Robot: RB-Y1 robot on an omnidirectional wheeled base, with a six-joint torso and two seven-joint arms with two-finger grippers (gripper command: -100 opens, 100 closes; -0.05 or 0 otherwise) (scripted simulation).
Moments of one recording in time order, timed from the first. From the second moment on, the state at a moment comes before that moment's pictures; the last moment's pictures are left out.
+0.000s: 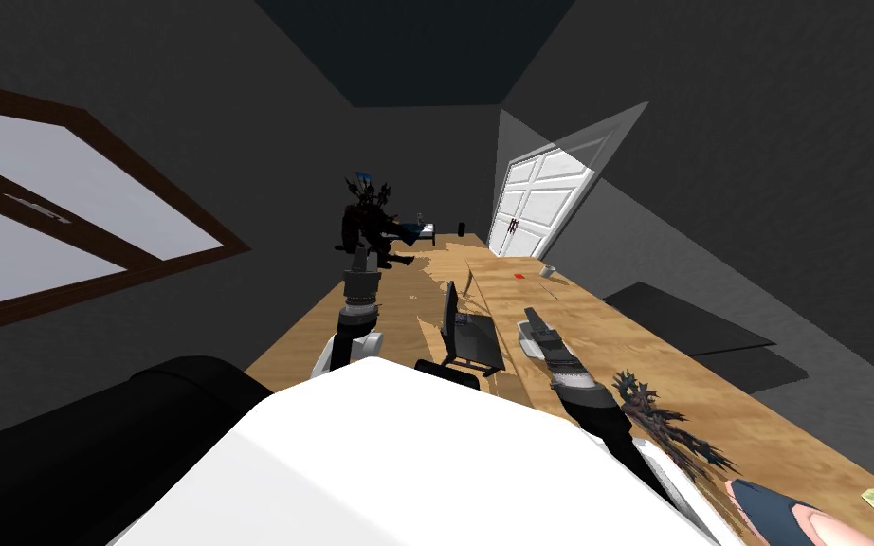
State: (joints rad) left arm 0.52 0.02 0.04 -2.37 -0.12 -0.61 -0.06; right arm 0.66 -0.46 0.04 -2.18 0.14 -0.46 0.22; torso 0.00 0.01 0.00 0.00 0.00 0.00
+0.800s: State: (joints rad) left arm 0.52 0.02 0.04 -2.37 -0.12 -0.61 -0.06; right arm 0.70 -0.67 -0.01 -2.08 0.29 -0.41 0.35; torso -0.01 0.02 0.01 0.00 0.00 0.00
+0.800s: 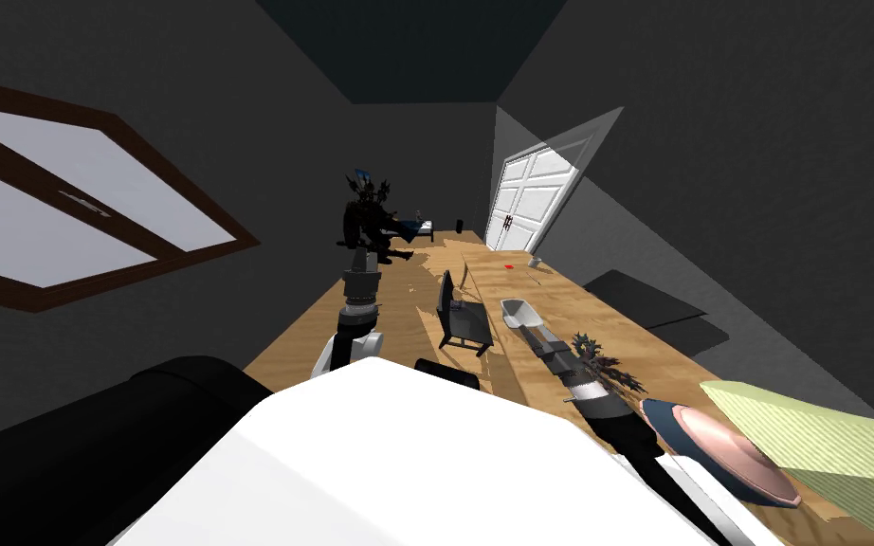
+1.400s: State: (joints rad) left arm 0.52 0.02 0.04 -2.37 -0.12 -0.61 -0.06; right arm 0.72 -0.84 -0.04 -1.98 0.42 -0.37 0.47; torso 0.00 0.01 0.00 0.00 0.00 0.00
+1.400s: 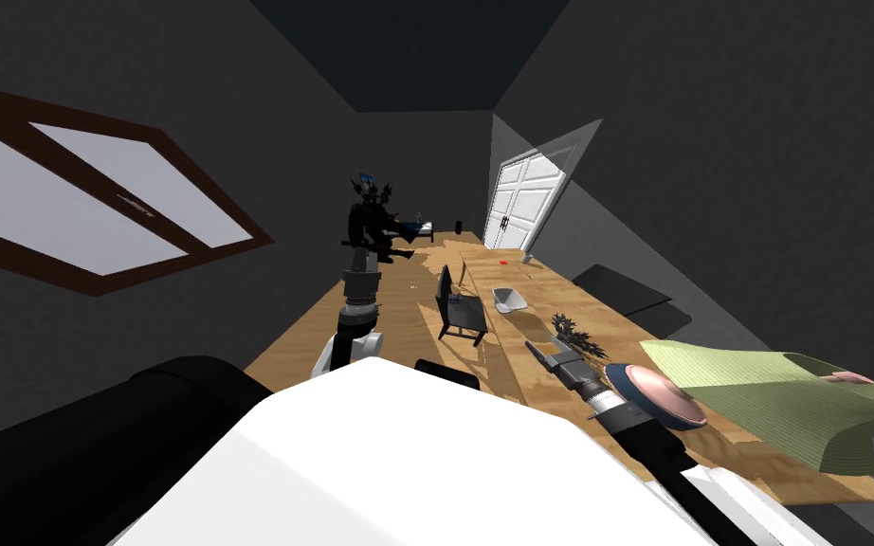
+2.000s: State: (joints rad) left arm 0.52 0.02 0.04 -2.37 -0.12 -0.61 -0.06; right arm 0.75 -1.01 -0.06 -1.87 0.54 -0.35 0.56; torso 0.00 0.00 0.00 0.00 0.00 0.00
